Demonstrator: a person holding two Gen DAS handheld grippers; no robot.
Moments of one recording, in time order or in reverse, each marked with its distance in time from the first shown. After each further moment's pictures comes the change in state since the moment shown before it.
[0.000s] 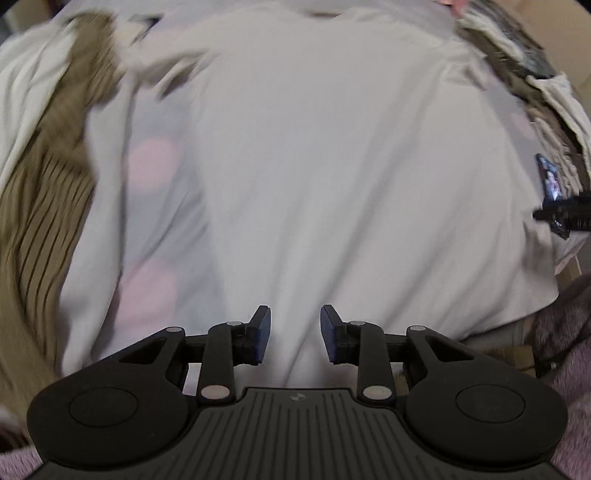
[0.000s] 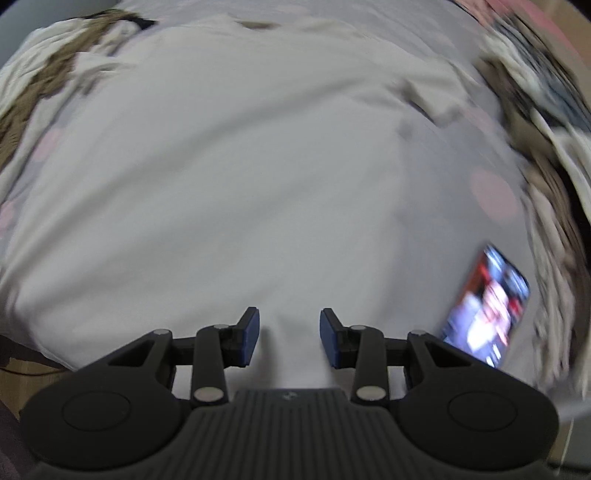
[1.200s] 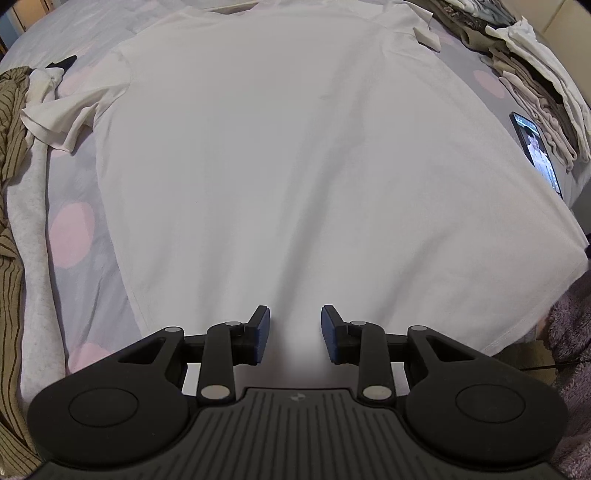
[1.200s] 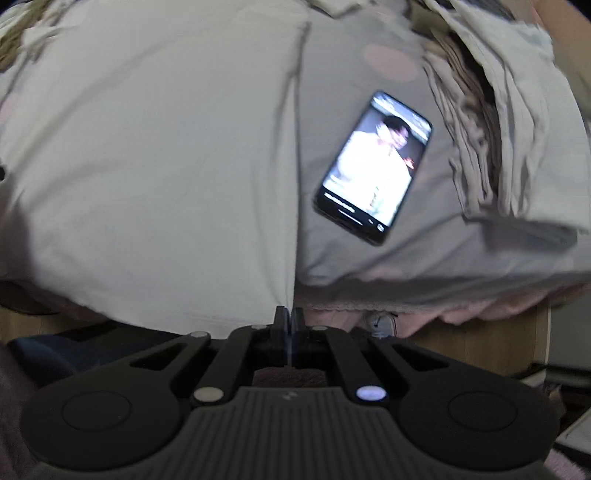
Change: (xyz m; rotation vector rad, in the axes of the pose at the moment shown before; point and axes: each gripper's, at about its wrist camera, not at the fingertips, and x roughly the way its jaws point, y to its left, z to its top) left arm 0.039 -0.040 0.026 0.173 0.035 -0.009; right arm -0.045 -0.054 -0.074 0.130 0.212 -0.110
